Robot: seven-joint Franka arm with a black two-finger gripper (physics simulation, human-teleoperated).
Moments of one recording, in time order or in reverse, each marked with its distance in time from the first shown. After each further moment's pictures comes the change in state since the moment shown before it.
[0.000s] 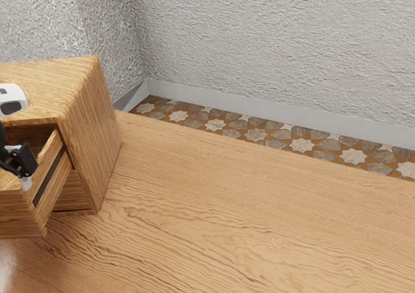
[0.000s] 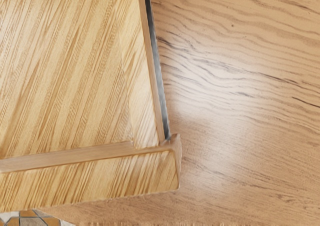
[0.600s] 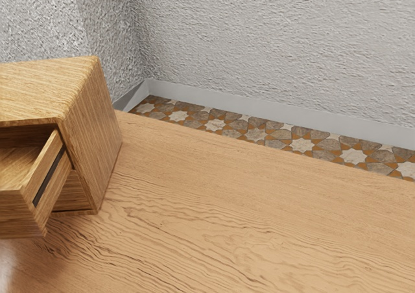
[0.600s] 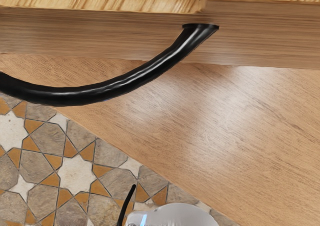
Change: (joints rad) arm 0.088 -0.258 0.202 -0.220 0.126 -0.121 -0.038
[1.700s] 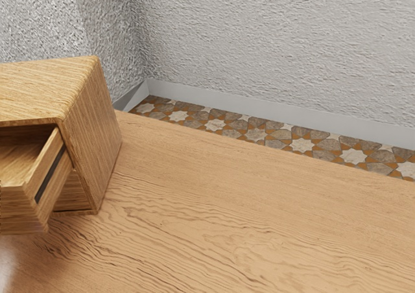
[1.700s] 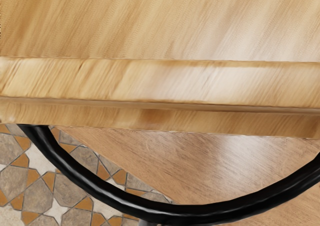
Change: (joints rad) arm 0.028 0.123 0.079 0.001 0.158 0.156 0.071
